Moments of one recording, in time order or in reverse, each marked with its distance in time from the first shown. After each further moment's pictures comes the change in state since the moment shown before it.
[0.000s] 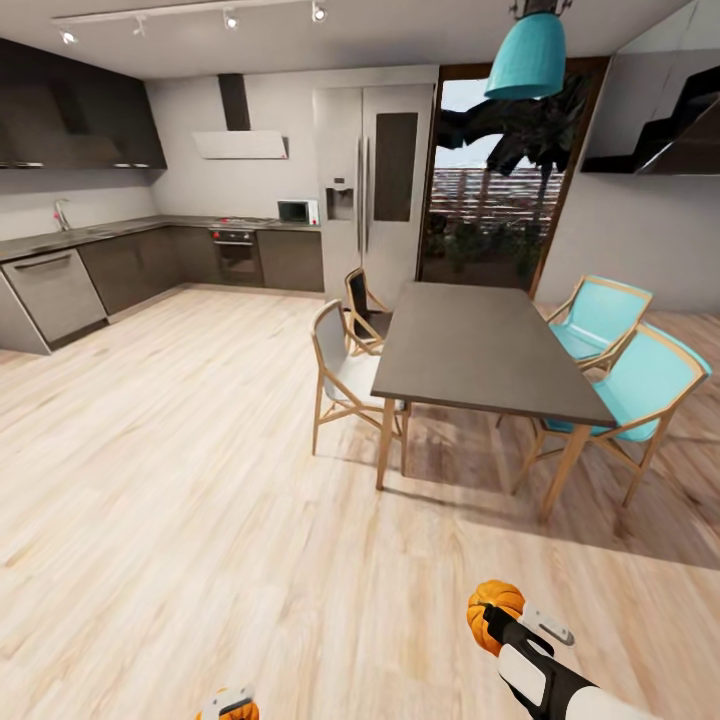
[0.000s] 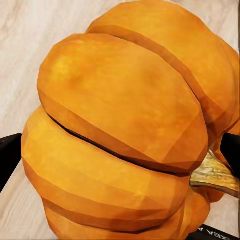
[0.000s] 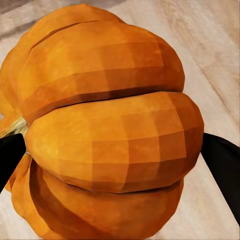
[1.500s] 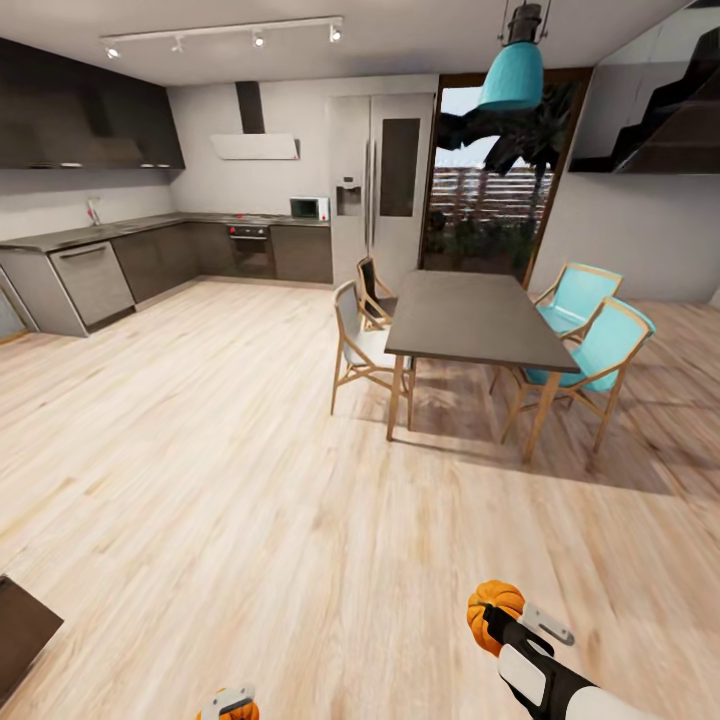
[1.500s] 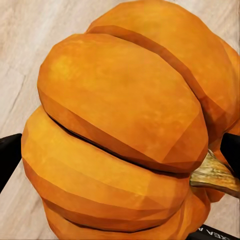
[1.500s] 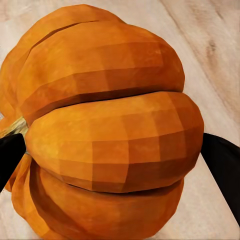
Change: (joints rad) left arm 0.000 0.000 0.000 -0.001 0.000 0.000 0.000; right arm 0.000 0.000 0.000 0.000 0.000 0.001 0.000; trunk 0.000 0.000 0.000
